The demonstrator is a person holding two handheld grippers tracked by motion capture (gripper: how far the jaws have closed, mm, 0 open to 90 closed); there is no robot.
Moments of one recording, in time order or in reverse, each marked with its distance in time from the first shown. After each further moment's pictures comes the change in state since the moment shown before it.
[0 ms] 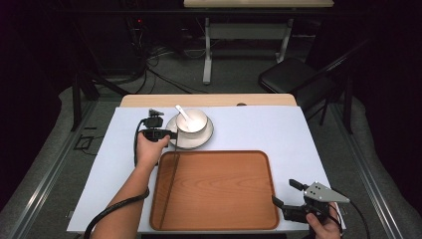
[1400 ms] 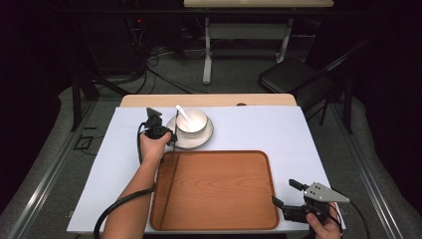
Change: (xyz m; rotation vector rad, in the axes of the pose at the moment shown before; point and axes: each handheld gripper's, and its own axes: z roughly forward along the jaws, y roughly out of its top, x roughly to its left) left arm 0.015 0.009 0.019 0.111 -0.076 -0.270; right arm 0.000 0.000 0.000 0.001 0.004 -0.003
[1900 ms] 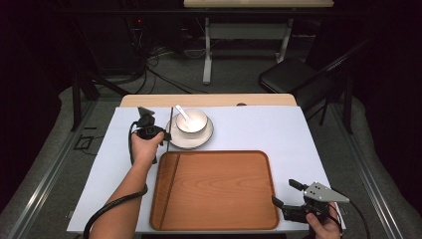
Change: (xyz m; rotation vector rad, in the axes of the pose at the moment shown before) left arm 0.006 -0.006 -0.034 -0.043 -0.010 0.022; right arm 0.000 0.000 0.000 0.003 0.000 0.002
